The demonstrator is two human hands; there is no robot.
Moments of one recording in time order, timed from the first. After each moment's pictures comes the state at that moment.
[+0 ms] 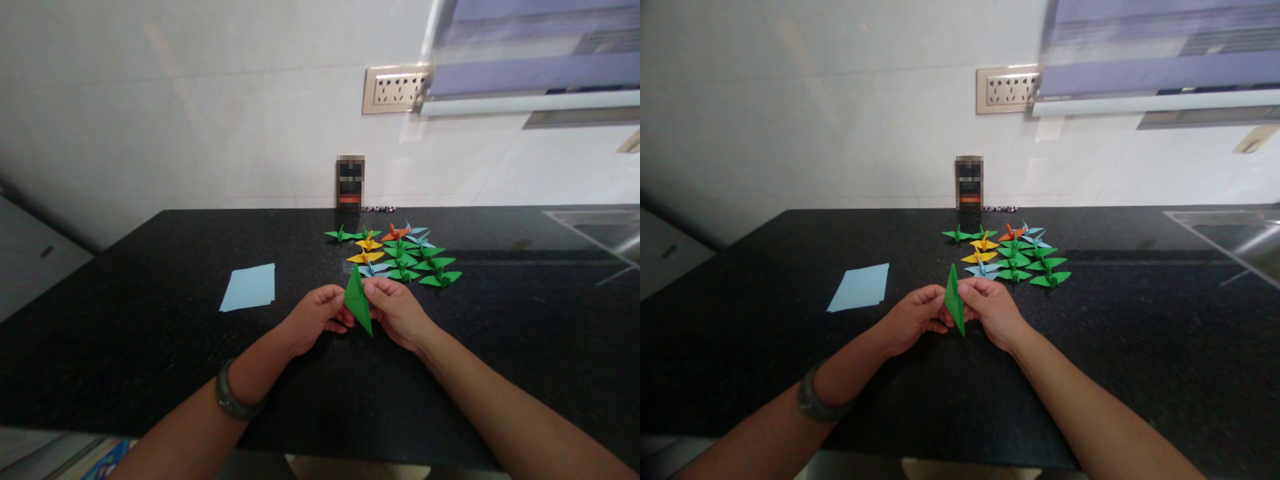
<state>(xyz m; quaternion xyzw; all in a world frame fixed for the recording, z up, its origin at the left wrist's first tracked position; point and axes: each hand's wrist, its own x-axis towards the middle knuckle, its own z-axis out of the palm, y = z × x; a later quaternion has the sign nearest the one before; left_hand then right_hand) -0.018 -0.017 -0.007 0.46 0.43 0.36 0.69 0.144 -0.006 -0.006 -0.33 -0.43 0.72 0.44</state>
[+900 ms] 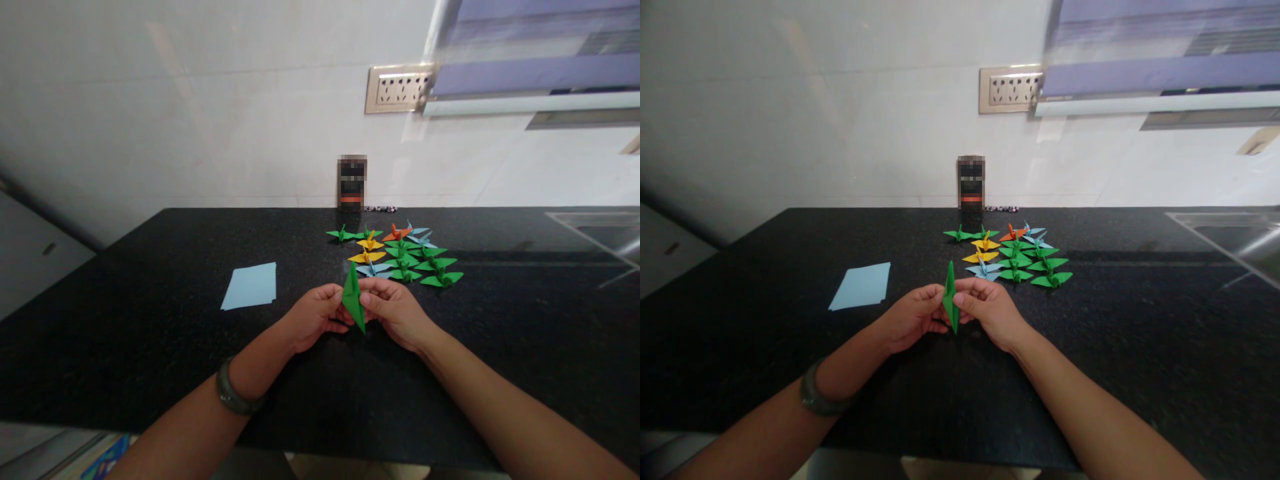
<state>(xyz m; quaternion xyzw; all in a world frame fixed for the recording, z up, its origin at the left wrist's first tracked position) -0.019 -0.016 -0.009 0.40 0.40 0.36 0.74 0.147 -0.005 -0.013 -0.32 -0.47 0.70 0.42</state>
